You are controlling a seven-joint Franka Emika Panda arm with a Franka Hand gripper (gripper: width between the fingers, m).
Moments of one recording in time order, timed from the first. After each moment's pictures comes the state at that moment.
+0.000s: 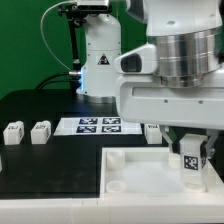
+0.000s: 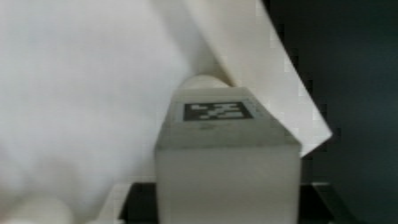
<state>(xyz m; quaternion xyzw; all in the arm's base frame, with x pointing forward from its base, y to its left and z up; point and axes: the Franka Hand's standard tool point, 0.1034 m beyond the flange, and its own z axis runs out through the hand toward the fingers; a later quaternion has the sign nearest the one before) 0.644 0.107 0.084 -0.92 0.38 0.03 0.07</state>
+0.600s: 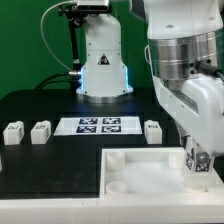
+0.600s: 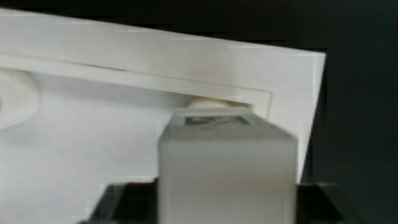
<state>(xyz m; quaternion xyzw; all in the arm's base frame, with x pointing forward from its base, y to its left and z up) 0.642 0.113 0.082 -0.76 0.64 0.05 0.05</state>
